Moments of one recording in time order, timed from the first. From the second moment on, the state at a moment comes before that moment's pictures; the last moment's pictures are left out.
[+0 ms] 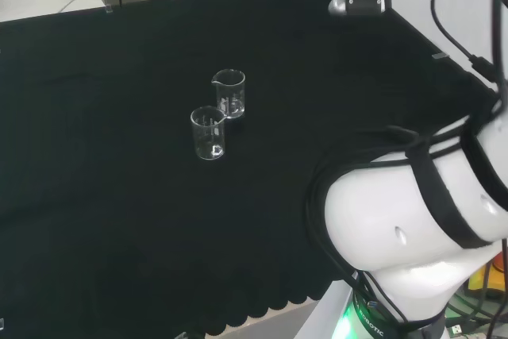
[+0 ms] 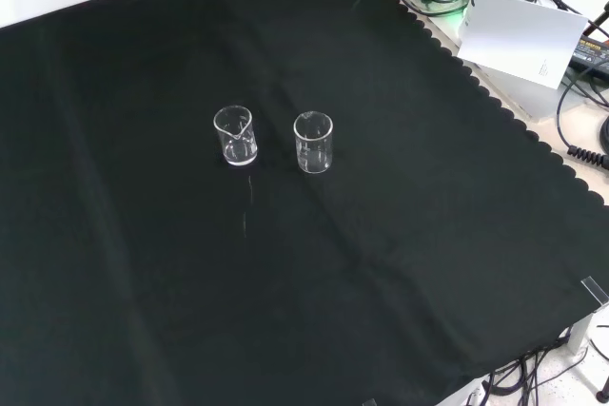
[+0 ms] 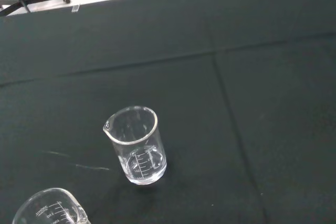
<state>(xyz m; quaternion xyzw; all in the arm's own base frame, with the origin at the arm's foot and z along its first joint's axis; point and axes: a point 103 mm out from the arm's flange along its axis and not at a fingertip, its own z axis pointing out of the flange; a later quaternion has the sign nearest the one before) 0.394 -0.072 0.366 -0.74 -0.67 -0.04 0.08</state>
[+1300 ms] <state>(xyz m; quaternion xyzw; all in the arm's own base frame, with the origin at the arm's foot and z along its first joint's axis) 0.490 -0.112 0.224 -0.70 -0.69 -0.04 0.16</state>
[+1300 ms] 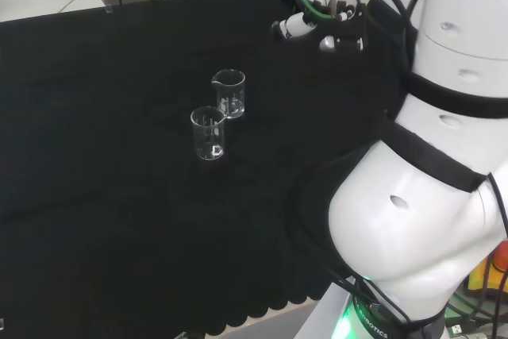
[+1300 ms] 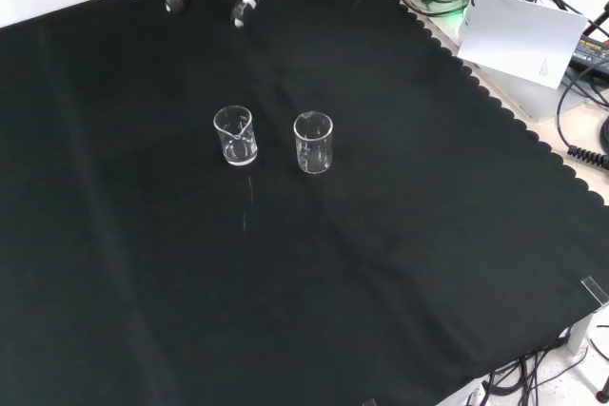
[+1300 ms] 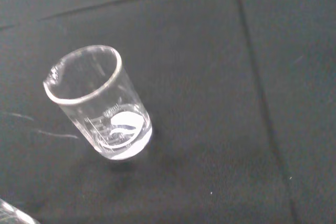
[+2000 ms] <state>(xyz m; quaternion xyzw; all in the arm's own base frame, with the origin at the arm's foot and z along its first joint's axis) 0.527 -0.103 0.124 -0.64 -0.72 -0.10 0.23</state>
